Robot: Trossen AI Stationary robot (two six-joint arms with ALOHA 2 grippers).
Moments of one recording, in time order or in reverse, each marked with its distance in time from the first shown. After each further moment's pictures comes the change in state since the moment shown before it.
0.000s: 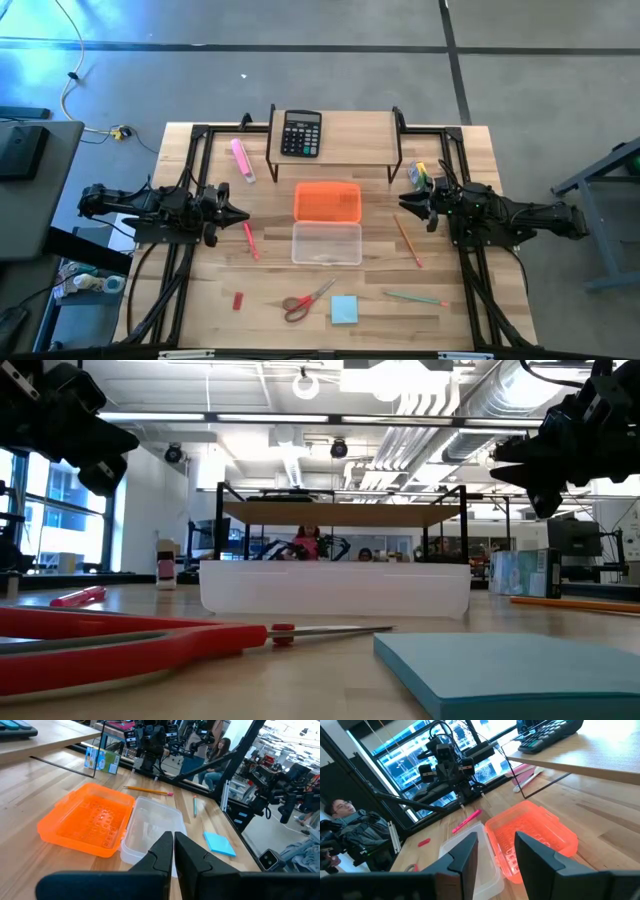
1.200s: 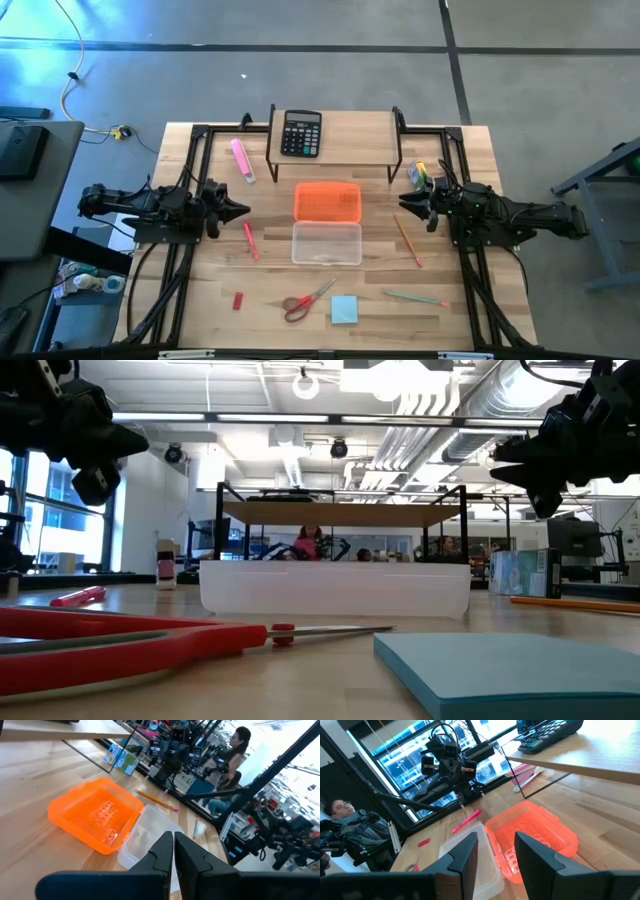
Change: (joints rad) left arm 0.000 0.000 0.000 0.018 -0.108 -0.278; right arm 0.000 0.000 0.000 0.000 0.000 0.000
